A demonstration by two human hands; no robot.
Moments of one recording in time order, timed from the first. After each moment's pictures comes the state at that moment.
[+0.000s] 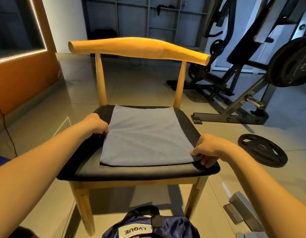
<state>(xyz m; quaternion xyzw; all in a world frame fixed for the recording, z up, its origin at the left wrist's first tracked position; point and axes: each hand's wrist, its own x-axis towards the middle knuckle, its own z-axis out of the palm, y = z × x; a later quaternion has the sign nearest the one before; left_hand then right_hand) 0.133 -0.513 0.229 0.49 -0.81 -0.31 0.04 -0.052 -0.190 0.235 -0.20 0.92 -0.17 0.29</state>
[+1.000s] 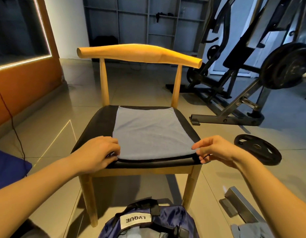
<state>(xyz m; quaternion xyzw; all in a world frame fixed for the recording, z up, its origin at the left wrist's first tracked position) 0.237 -0.433 0.191 0.05 -0.99 0.00 0.11 -0.037 -0.115 0.227 -0.26 0.80 -0.43 0.33</state>
